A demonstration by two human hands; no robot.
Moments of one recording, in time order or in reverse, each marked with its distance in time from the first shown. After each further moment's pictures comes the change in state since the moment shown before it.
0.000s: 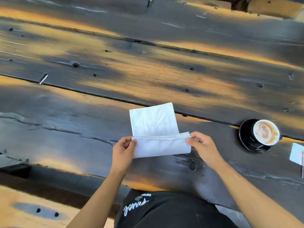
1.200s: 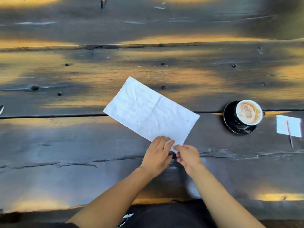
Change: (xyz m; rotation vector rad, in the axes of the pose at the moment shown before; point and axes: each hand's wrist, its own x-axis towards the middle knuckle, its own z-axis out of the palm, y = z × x) left_hand 0.030 -0.048 0.132 0.995 -0.644 1.085; right_hand 0.017 0.055 0.041 0.524 0.480 0.624
